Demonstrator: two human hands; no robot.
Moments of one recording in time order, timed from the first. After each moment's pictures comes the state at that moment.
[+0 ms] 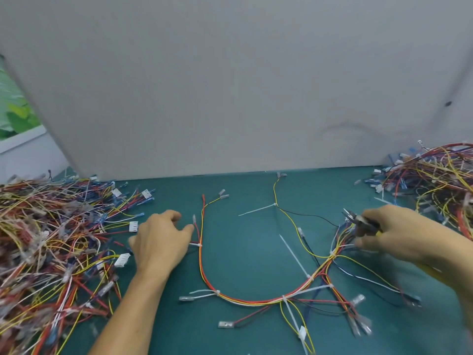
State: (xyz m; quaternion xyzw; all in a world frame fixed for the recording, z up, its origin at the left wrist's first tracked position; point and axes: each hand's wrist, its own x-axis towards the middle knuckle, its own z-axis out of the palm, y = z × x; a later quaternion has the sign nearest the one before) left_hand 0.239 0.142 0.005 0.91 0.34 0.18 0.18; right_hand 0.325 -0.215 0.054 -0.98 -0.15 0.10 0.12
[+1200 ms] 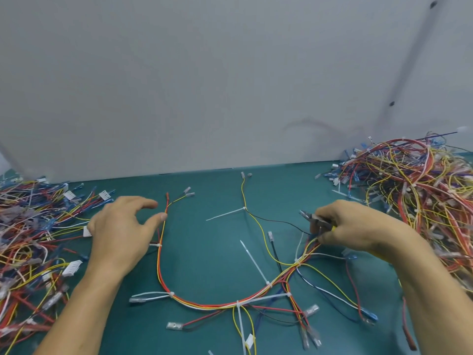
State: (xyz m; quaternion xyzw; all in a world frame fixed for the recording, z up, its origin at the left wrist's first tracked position) left_hand 0.236 0.131 0.028 0.93 0.17 0.26 0.19; right_hand 0.315 -0.217 0.060 -0.96 -0.17 0.14 0.14
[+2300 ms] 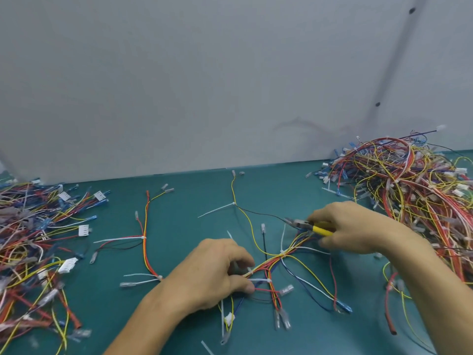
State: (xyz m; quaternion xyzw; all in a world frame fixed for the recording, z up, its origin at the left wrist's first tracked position) left_hand 0.217 0.023 0.017 0.95 -0.16 -0.03 0.26; right_hand 0.306 -0.232 0.058 -0.97 -0.22 0.11 0.05
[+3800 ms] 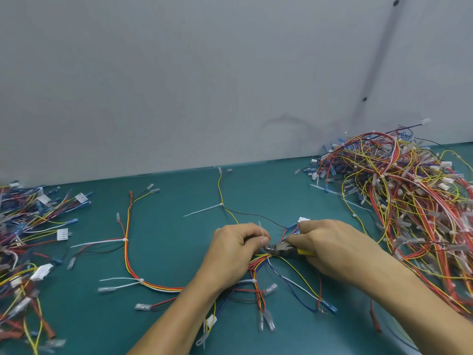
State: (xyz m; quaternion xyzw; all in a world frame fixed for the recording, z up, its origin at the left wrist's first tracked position) left_hand 0.261 -0.036 -0.015 0.86 -0.06 0.05 0.51; right_hand 0.286 -0.239 0.014 -0.94 -0.33 0.00 -0.04
